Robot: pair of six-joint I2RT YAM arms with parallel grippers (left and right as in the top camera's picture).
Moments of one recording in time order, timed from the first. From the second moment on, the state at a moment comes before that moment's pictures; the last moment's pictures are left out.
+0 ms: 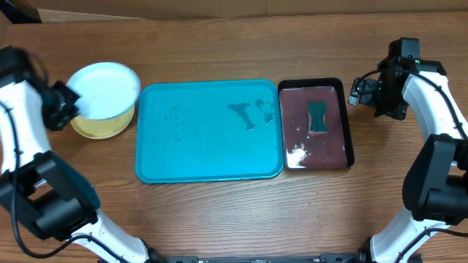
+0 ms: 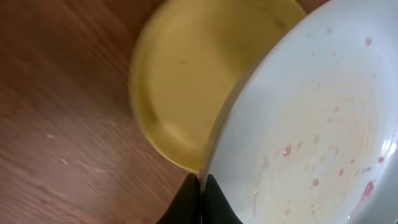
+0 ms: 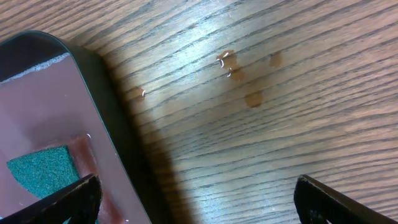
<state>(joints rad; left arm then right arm) 0.55 1.97 1.75 -1.10 0.10 -0.44 -0.15 1.93 1.49 -0.92 -0.06 0.20</state>
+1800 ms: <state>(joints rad) -0.12 1.98 1.58 -0.86 0.34 -0.15 -0.15 1.93 1.49 -0.92 -0.06 0.20</state>
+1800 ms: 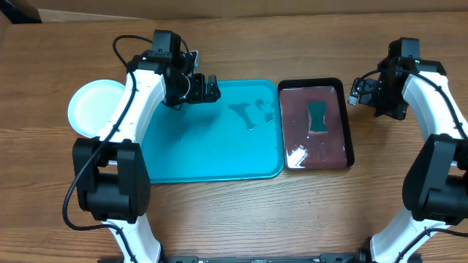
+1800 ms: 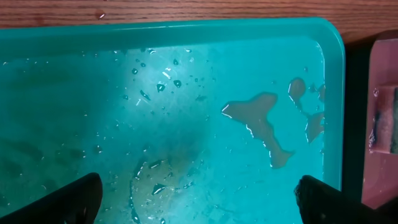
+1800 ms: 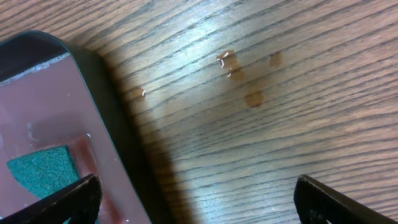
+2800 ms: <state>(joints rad) -0.12 1.98 1.58 -0.86 0.34 -0.15 0.33 1.24 1.49 -0.92 -0.05 0.19</state>
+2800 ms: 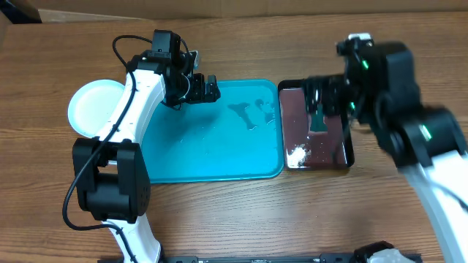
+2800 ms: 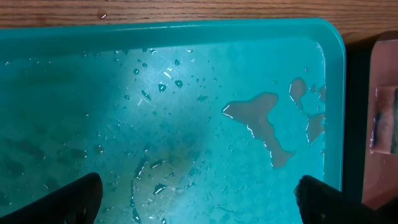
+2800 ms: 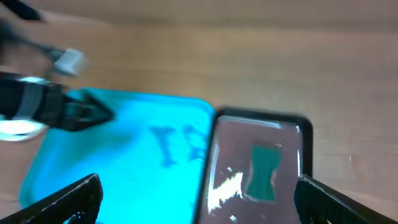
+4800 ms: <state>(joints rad) -0.12 1.98 1.58 -0.86 0.34 -0.15 0.11 0.02 0.02 -0.03 -0.09 0.17</state>
